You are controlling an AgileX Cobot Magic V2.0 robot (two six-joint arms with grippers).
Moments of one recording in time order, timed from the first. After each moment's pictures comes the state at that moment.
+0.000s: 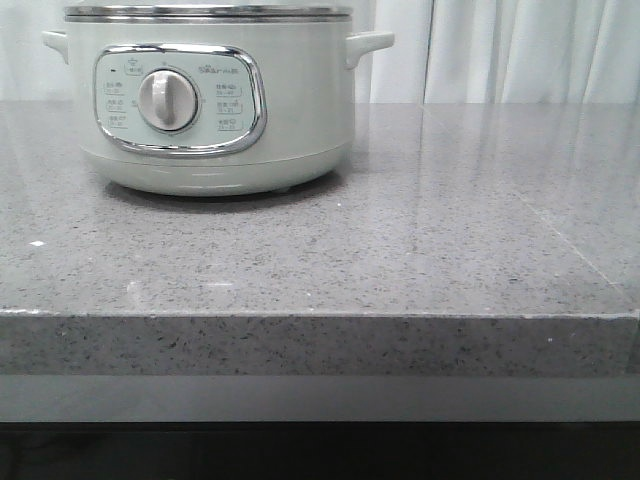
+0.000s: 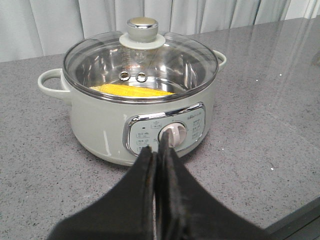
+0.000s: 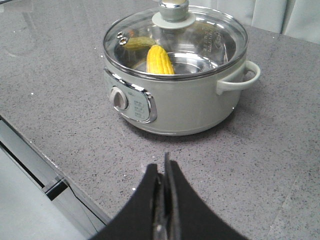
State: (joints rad) left arm -0.44 0.55 -0.70 -0.10 0.50 0.09; right arm 0.58 0.76 -0.88 0.18 0.52 -0.09
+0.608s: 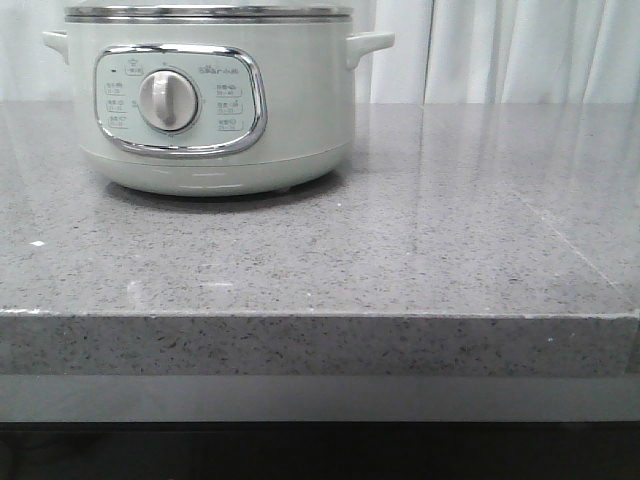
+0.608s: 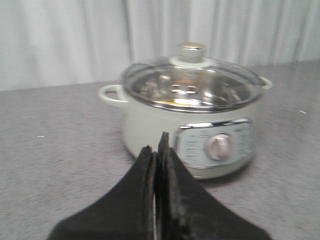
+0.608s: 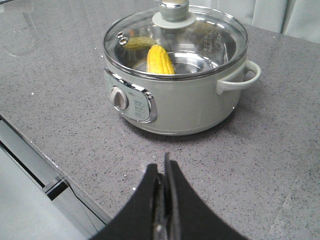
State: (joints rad) left arm -0.26 0.27 -0.47 -0.08 0.35 0.09; right arm 0.58 0.76 -0.88 0.18 0.52 -0.09
